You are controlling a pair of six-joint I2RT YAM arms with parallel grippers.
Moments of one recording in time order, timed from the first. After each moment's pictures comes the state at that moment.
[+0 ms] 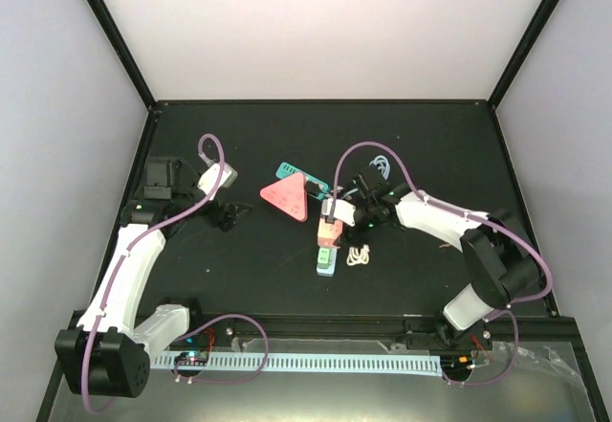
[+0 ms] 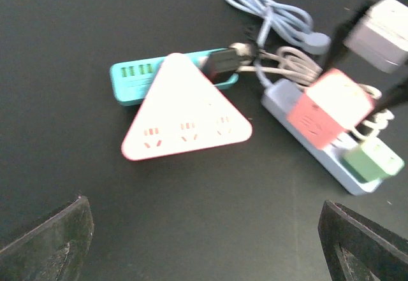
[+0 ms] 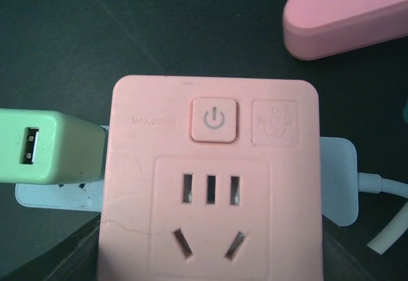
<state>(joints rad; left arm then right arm) -0.03 0.99 0.86 -0.67 0.65 0.43 0.60 1.57 0.91 -0.50 -0.46 -0.79</state>
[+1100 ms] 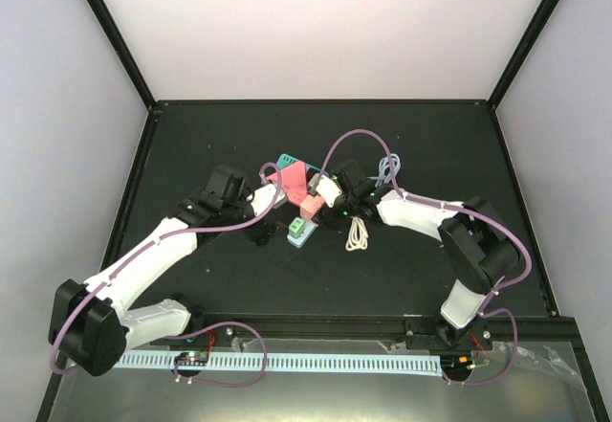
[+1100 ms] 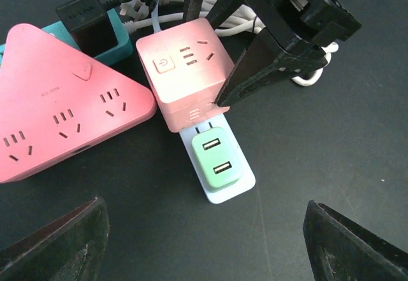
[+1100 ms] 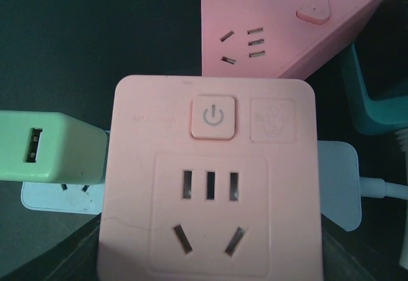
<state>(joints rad) -0.48 1.12 0.80 -0.52 0.39 0.36 0.69 1.71 1.00 -0.22 -0.25 -0.24</state>
